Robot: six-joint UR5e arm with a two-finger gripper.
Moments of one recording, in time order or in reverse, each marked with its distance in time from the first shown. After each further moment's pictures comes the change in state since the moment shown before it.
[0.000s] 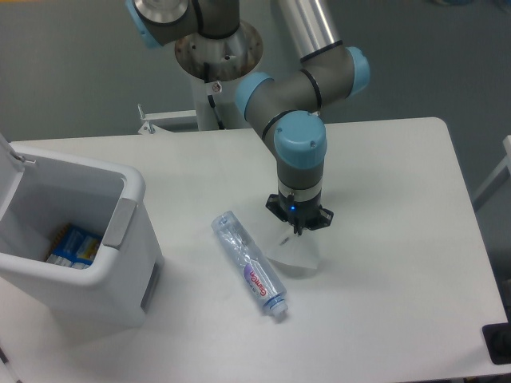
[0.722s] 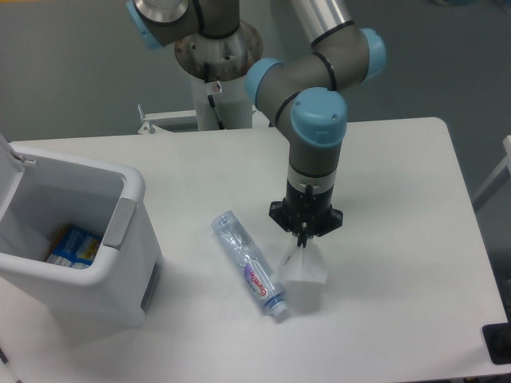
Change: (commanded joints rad) arm 0.040 -0.008 0.116 0.003 -0.337 -0.270
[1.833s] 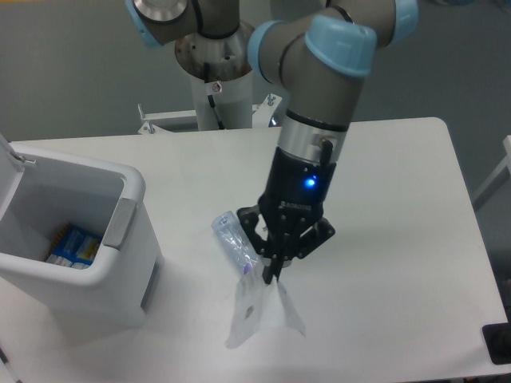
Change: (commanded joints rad) arm -0.104 0.034 0.356 0.009 -0.243 -0.508
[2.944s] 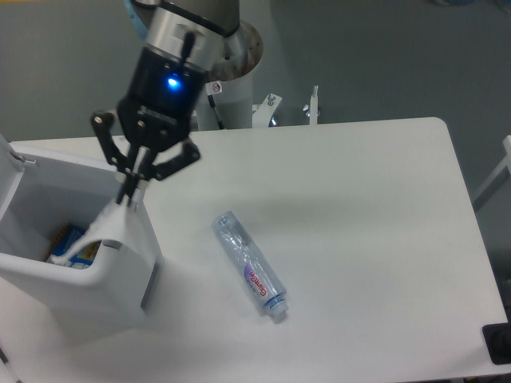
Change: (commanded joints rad) arm -0.193 0.253 -0.264 0.000 -0.092 -0.054
